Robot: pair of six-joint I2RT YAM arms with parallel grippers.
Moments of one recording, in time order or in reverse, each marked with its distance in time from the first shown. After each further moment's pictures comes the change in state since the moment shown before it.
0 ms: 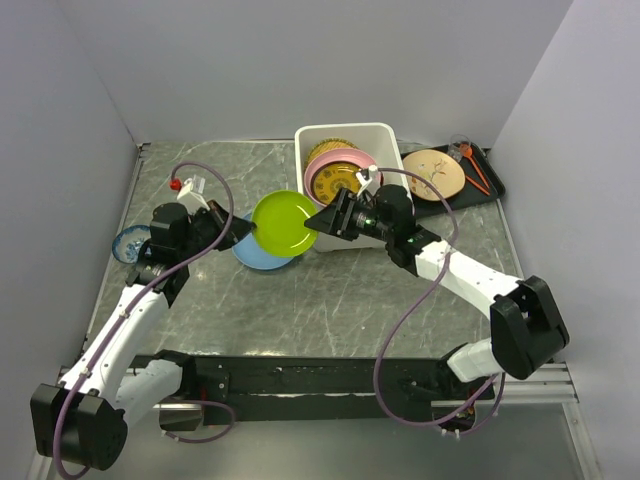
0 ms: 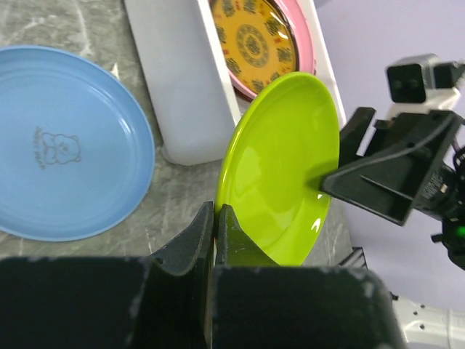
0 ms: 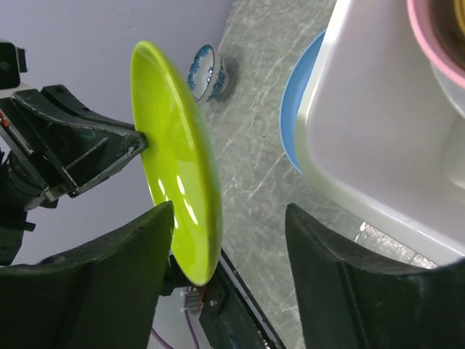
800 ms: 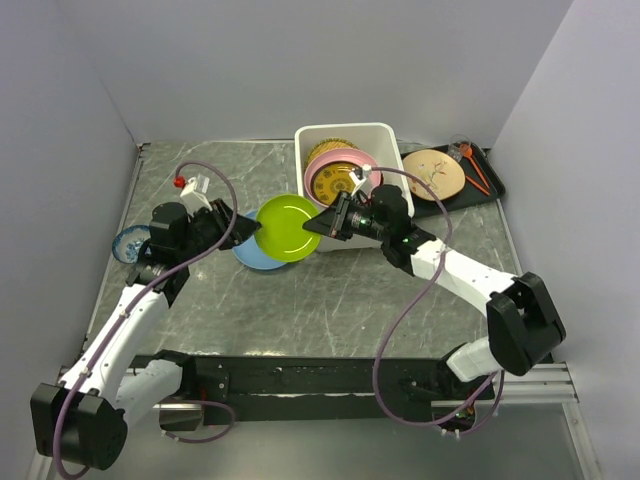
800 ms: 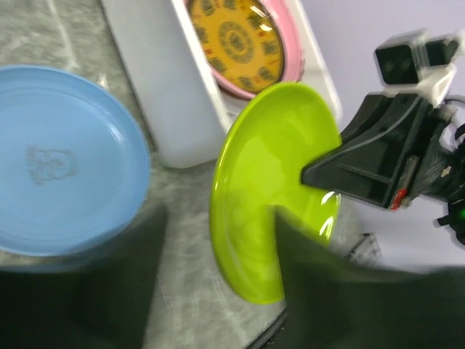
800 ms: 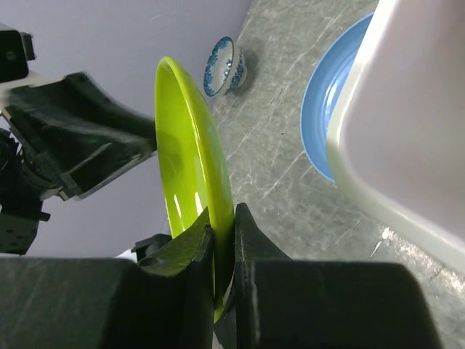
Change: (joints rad) left arm 0.000 0.003 0.000 0.026 0.057 0.063; right arm 0.028 0.023 0.014 0.041 -0.018 0.021
